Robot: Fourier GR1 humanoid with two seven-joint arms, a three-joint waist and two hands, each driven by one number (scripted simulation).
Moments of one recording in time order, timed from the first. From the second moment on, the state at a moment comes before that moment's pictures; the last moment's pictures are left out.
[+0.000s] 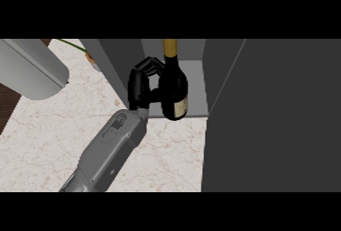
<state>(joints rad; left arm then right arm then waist) -0.73 0.00 -0.28 -0.86 0.42 0.56 -0.45 -0.09 -0.09 -0.01 -2.42 -0.23 0.17 0.61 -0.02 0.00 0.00</state>
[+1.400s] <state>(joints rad) -1.08 0.00 -0.06 -0.32 0.50 0.51 -0.69 -0.07 -0.08 0.01 -2.40 -0.24 0.19 0.57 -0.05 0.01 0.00</state>
